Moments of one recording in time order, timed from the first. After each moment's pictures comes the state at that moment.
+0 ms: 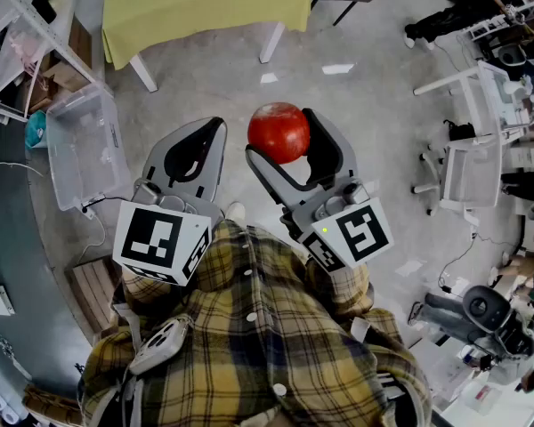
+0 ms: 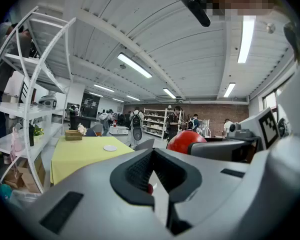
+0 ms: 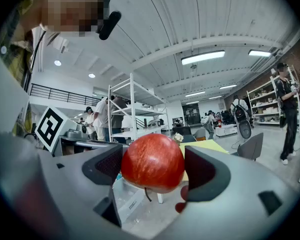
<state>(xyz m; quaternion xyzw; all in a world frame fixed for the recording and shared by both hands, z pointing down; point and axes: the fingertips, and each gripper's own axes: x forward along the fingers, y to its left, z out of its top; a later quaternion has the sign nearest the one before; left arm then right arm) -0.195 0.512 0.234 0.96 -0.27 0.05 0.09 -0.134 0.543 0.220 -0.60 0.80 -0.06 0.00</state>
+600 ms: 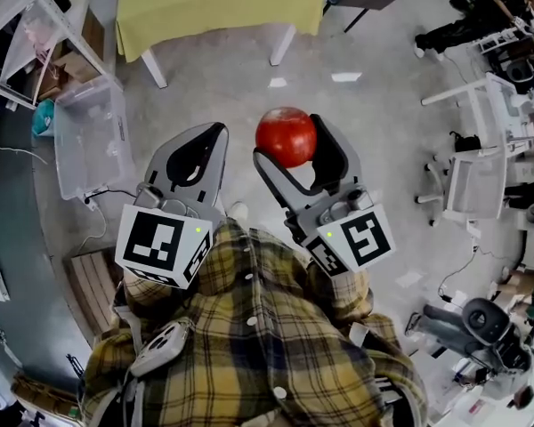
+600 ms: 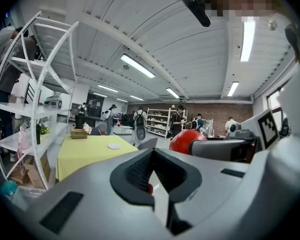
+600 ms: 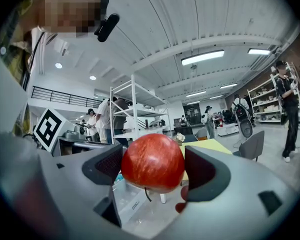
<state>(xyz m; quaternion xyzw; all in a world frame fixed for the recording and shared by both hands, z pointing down) -0.210 0.532 0.240 0.95 -0.29 0.06 0.10 -0.138 0.562 0.224 -0.59 0.80 -0.06 0.01</state>
